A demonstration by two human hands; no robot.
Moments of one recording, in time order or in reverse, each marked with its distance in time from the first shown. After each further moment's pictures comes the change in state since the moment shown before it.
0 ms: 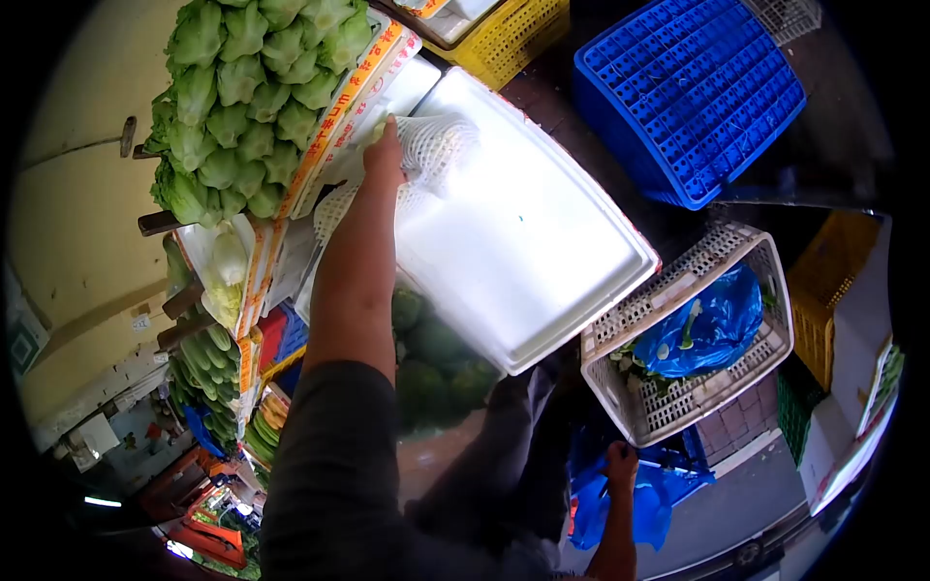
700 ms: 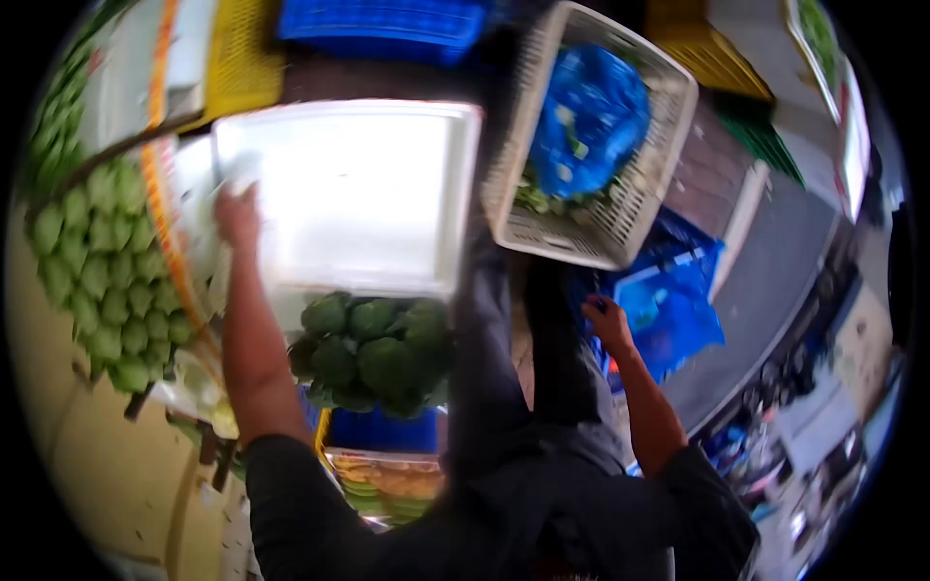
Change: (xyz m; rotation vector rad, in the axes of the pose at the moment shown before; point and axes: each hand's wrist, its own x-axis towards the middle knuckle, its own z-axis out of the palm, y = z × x) left_hand -0.034 -0.007 -0.028 1.207 0.100 1.089; right_hand -0.003 0.013 0.027 0.194 0.133 -0.178
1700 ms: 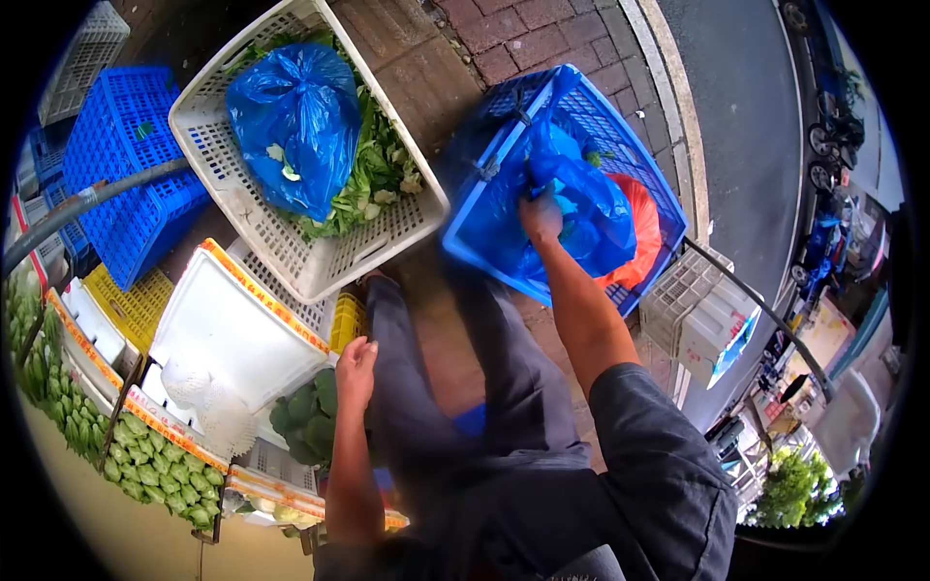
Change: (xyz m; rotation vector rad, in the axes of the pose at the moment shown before) left_hand -0.542 0.289 0.033 -0.358 -1.092 0.273; right_hand 0.077 0.282 -0.159 0.024 0.675 0.478
